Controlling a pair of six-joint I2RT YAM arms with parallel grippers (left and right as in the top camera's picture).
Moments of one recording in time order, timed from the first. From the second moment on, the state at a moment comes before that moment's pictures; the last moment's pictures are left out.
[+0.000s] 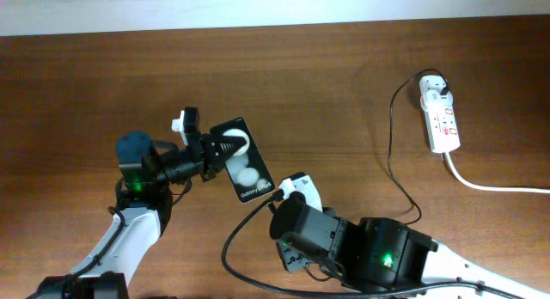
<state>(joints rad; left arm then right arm) -0.01 1.41 0.55 0.67 1.19 -1.36 1.14 1.21 1.26 -1.06 0.12 0.76</state>
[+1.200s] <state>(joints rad) -0.01 1.41 0.55 0.67 1.22 -1.38 1.14 1.30 1.26 -0.99 0.10 0.79</state>
